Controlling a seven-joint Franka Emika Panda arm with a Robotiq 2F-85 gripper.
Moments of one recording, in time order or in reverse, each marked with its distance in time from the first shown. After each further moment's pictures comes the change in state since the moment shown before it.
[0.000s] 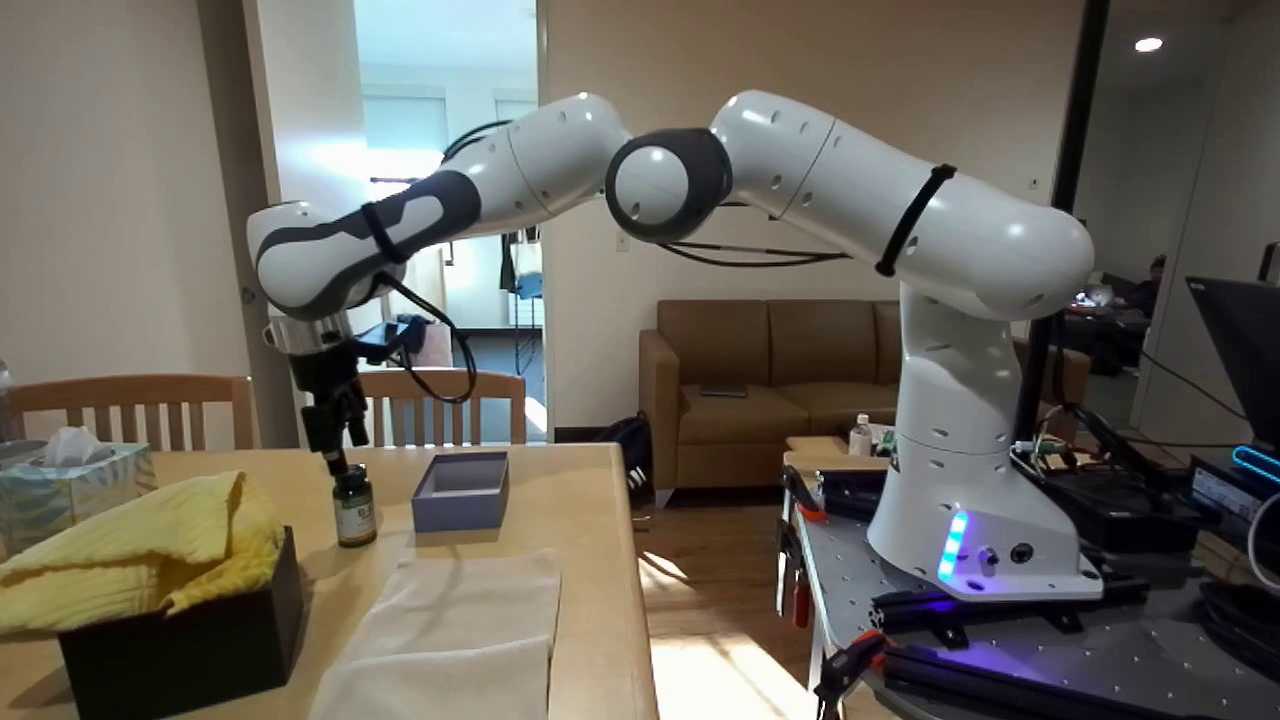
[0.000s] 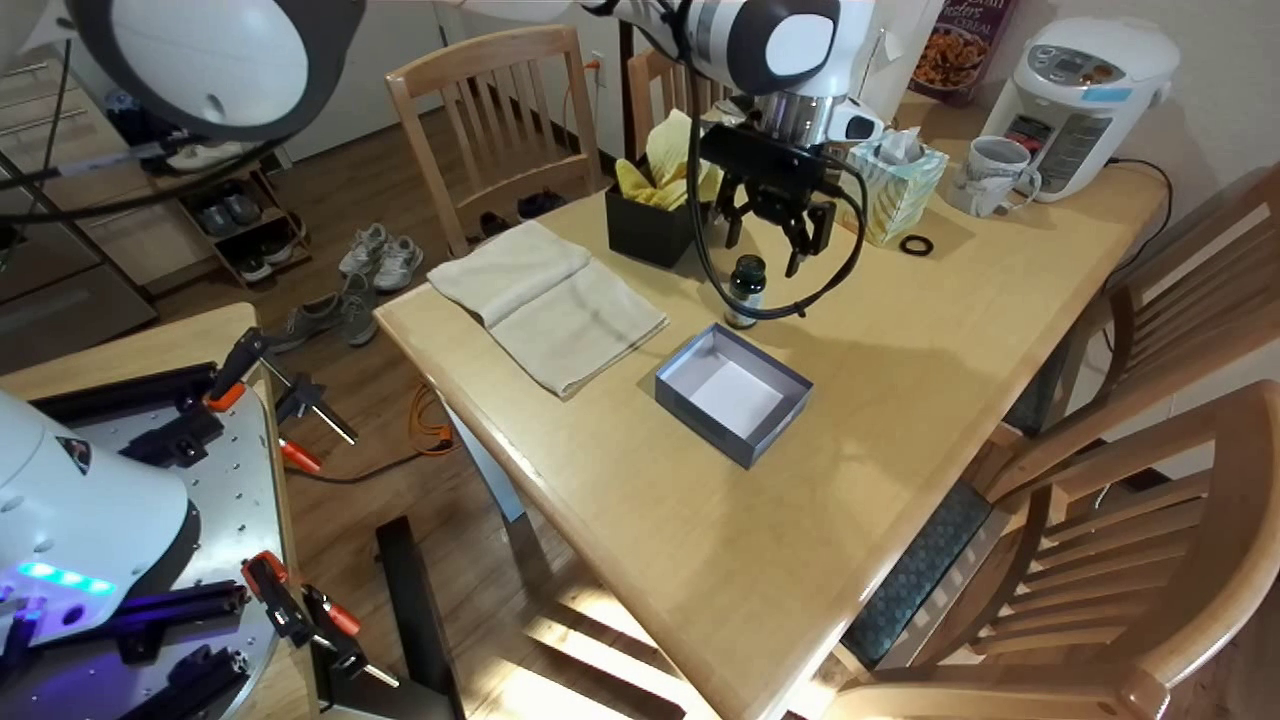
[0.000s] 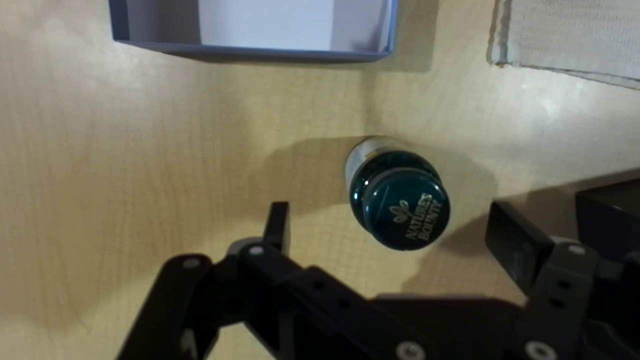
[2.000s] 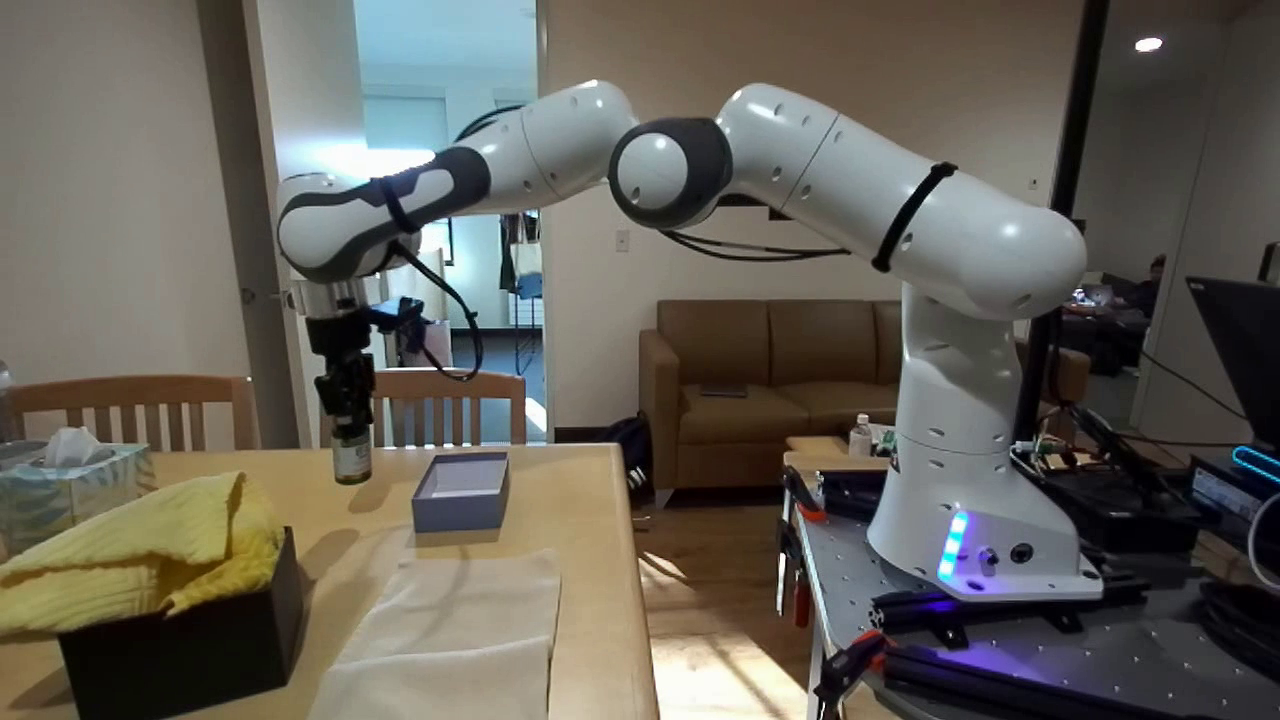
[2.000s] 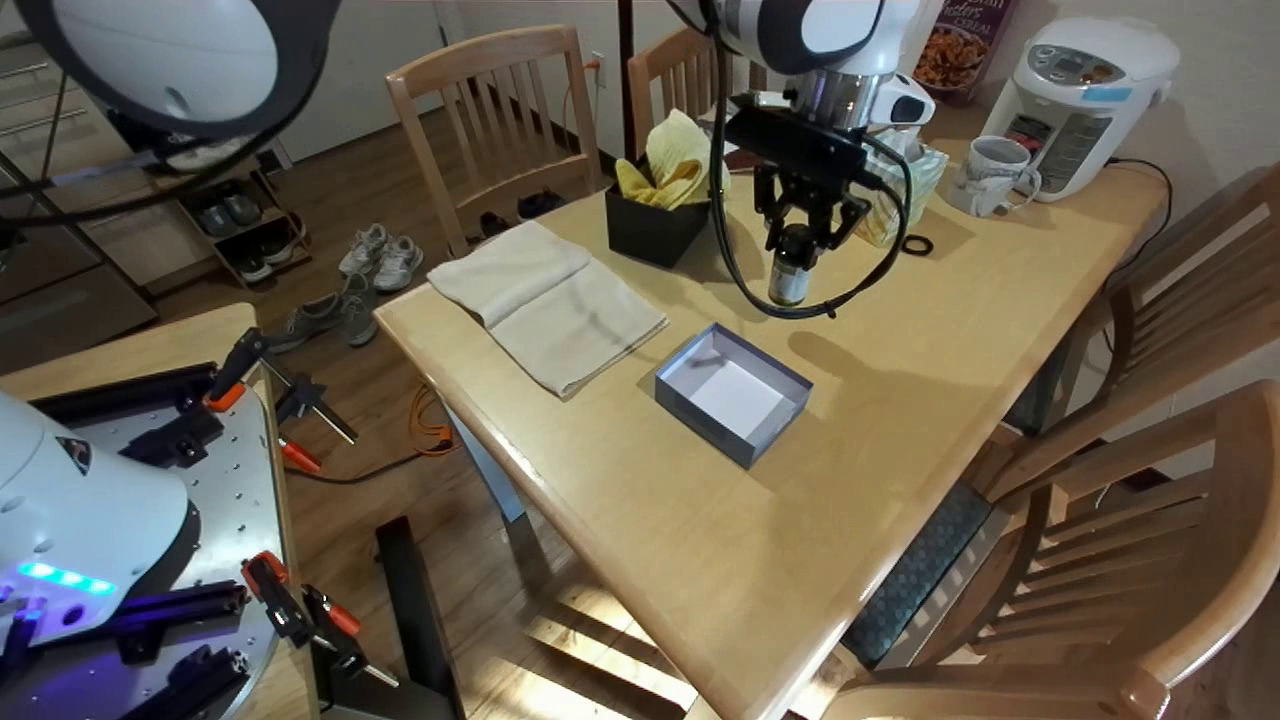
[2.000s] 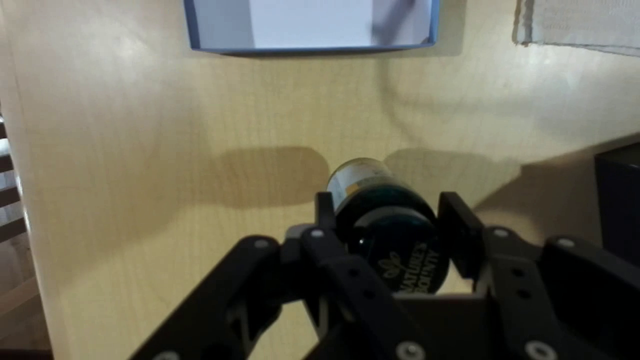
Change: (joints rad) arm -0.063 -0.046 0.008 0.007 0.028 0.000 -0.003
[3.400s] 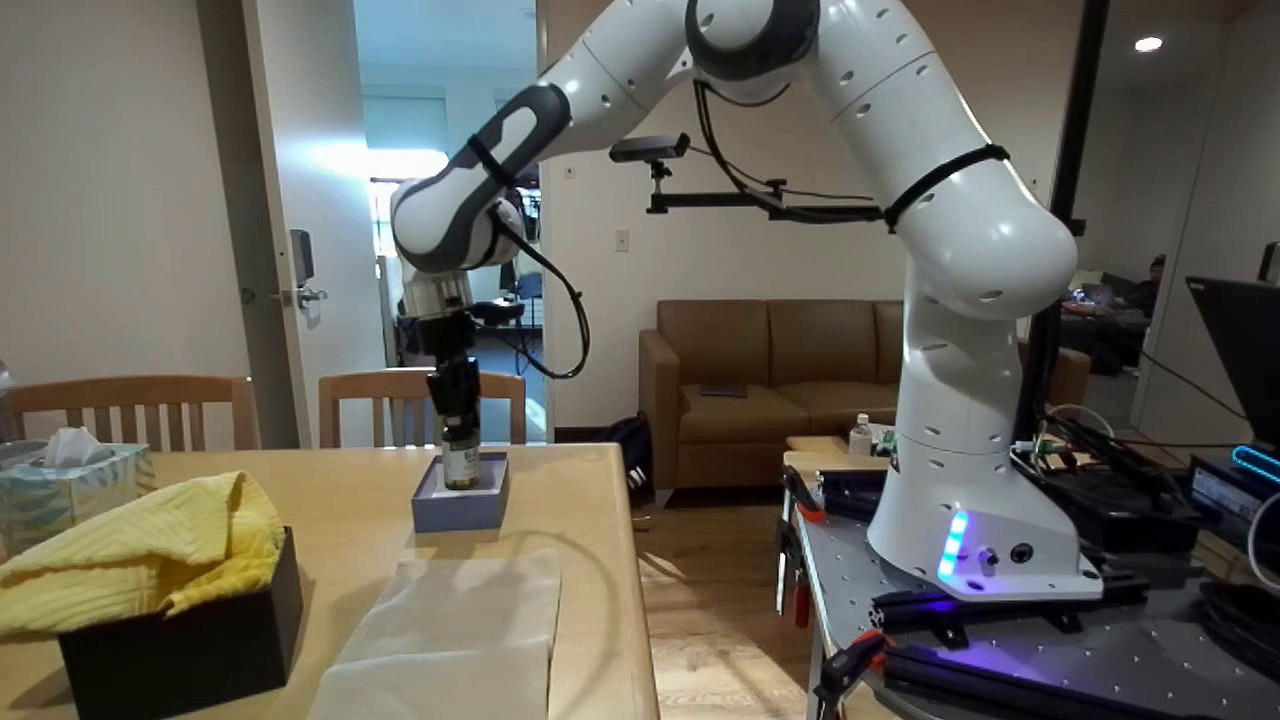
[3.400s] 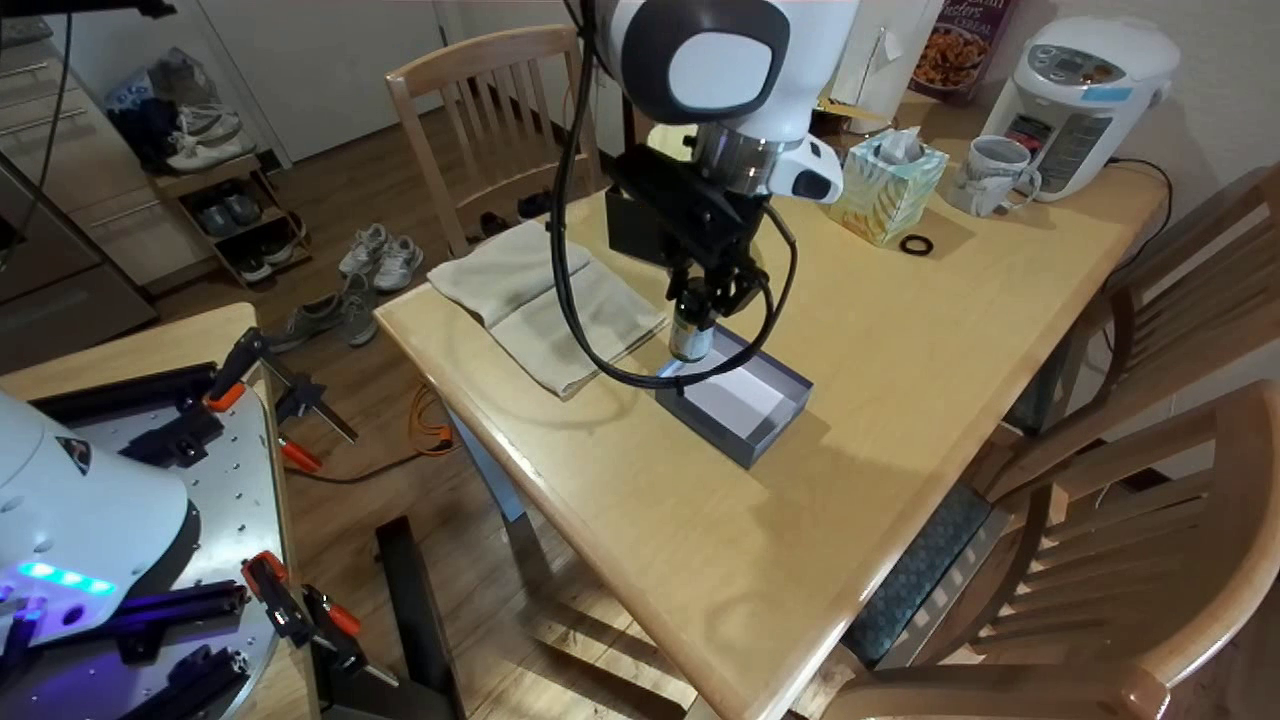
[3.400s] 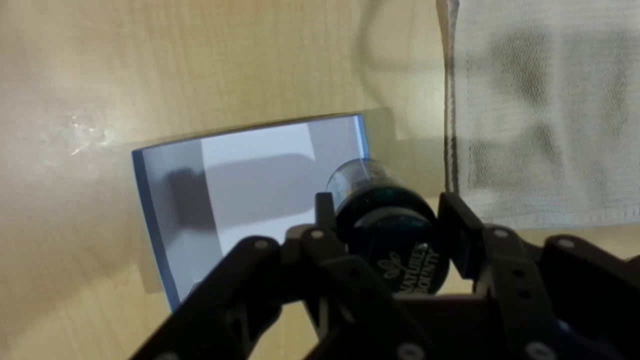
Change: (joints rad) arm -0.072 -0.492 -0.001 -0.865 0.085 0.255 0.001
